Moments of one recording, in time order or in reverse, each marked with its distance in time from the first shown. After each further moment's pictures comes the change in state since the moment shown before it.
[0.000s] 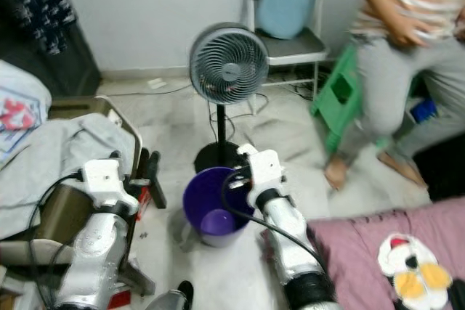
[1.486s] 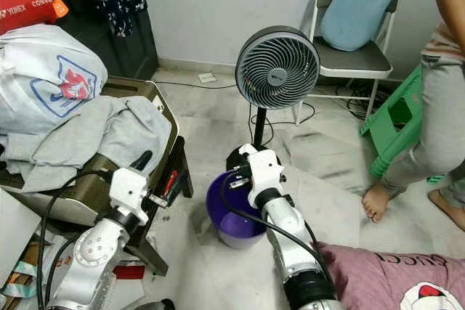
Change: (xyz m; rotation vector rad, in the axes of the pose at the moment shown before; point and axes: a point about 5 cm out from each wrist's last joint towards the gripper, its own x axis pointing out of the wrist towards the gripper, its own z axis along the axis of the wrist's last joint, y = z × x) left arm -0.011 -0.016 -0.001 0.250 -0.042 -0.357; right arm -0.001 -0.006 -0.003 -0.021 0.018 -0.029
